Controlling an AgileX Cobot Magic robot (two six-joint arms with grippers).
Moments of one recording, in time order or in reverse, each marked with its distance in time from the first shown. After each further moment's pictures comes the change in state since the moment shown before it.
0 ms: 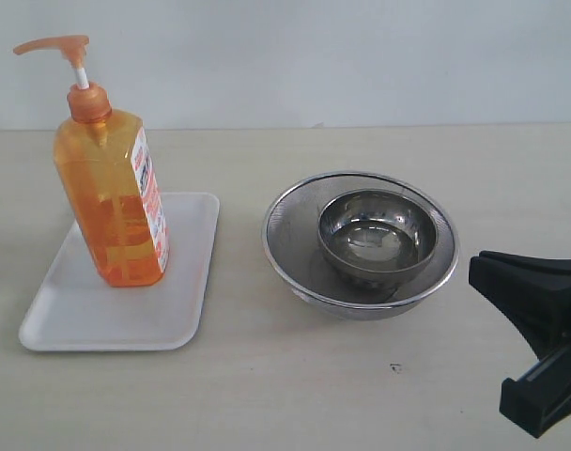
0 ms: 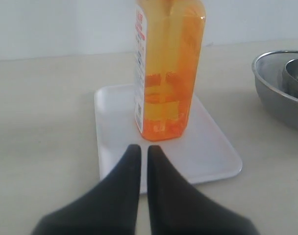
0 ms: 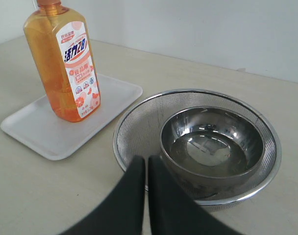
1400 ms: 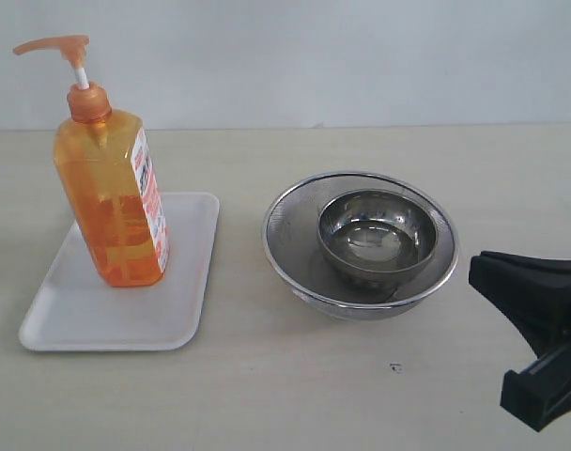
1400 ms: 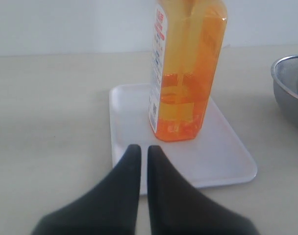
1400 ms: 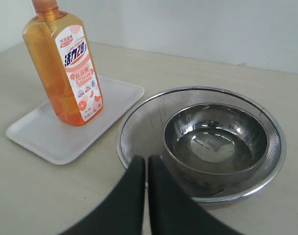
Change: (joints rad) left arm 0.056 0.000 0.000 0.000 0.002 -0.012; right arm 0.000 -0.005 0.000 0.000 0.000 0.056
